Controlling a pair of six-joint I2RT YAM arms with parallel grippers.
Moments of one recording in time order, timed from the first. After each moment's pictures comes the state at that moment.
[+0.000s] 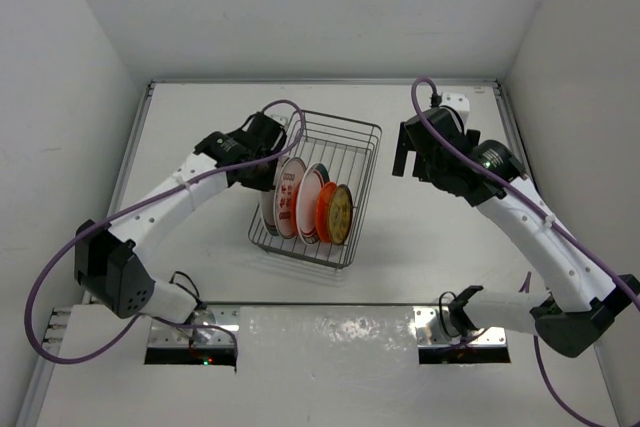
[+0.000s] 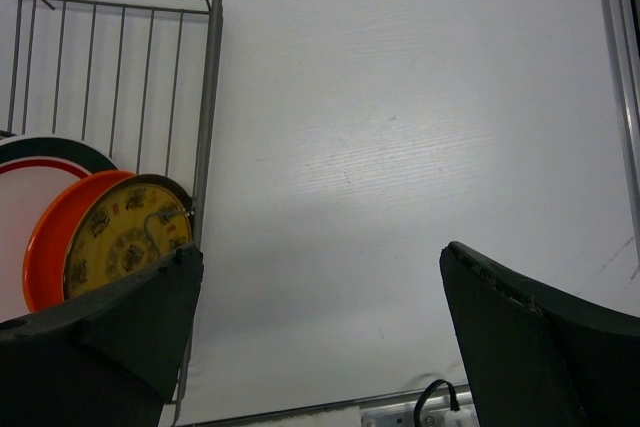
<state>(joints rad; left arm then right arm) -0.57 1.42 1.29 -0.93 -0.17 -0.29 0.62 1.22 1.41 -1.08 0.59 0.58</state>
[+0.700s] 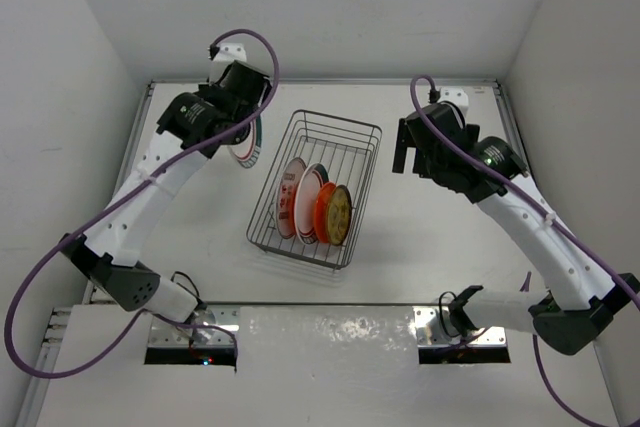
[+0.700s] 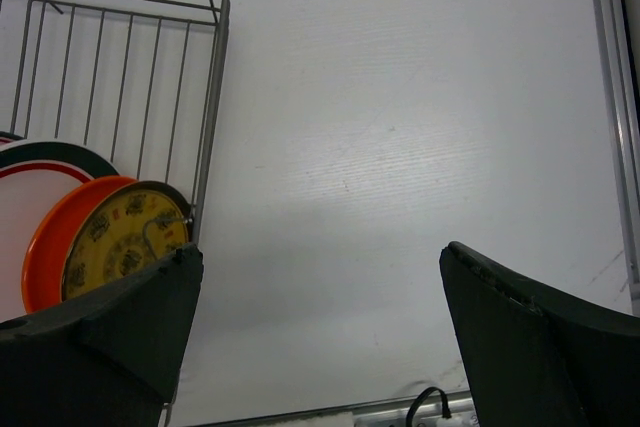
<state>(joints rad) -0.58 1.47 1.82 -1.18 -0.73 -0.38 0.62 1.23 1.44 -1.08 0.59 0.54</state>
